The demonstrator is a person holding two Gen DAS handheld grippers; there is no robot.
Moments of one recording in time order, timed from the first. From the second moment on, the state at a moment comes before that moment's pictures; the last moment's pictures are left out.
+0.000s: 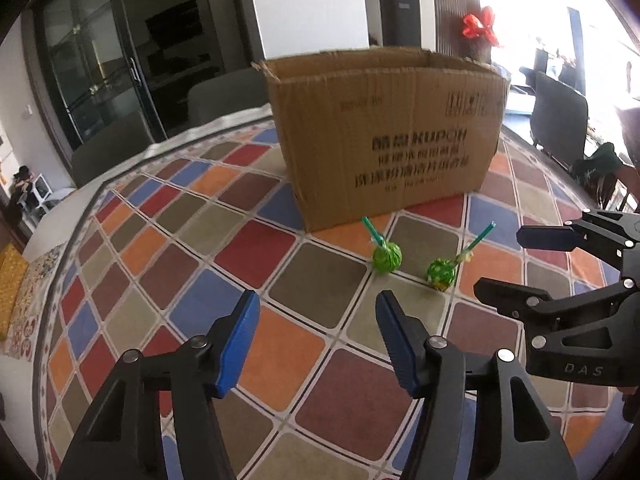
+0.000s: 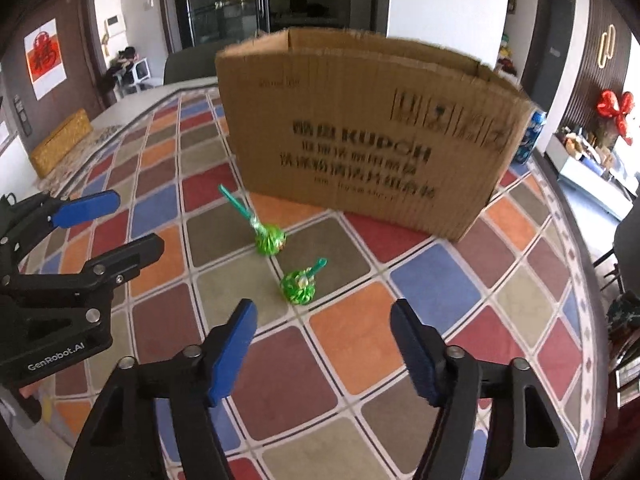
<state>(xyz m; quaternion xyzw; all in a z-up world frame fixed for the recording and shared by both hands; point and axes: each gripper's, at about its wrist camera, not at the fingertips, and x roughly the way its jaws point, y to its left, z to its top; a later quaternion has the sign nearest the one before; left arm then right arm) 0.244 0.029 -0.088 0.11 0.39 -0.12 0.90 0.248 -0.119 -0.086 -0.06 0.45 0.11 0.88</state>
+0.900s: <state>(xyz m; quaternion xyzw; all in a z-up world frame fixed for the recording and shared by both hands) 0.304 -0.010 -0.128 0.13 0.42 -0.23 0.87 0.286 -0.114 -0.122 -0.05 0.49 0.14 0.86</state>
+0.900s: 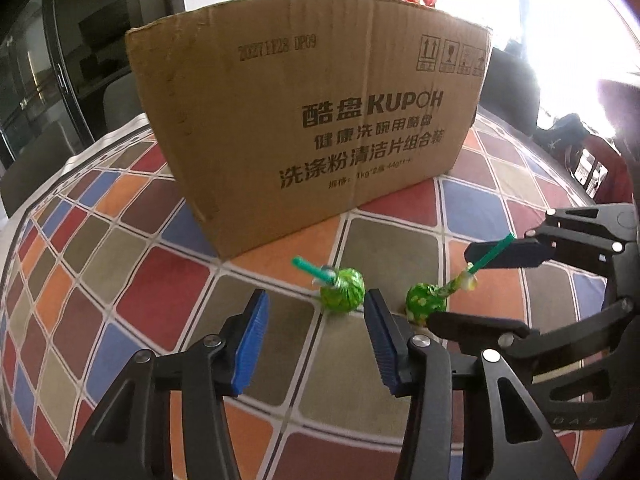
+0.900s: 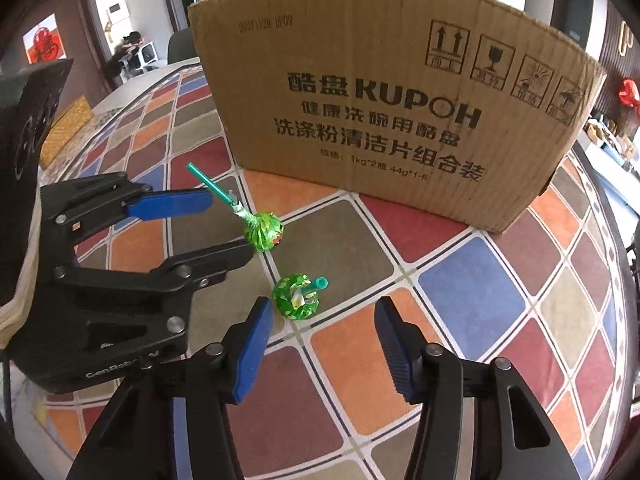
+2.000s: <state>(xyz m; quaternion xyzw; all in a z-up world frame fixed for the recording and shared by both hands) 0.303 -0.009 -0.126 0.06 0.45 -0.19 0.87 0.301 -0.140 -0.126 0.02 0.49 0.15 0.86</state>
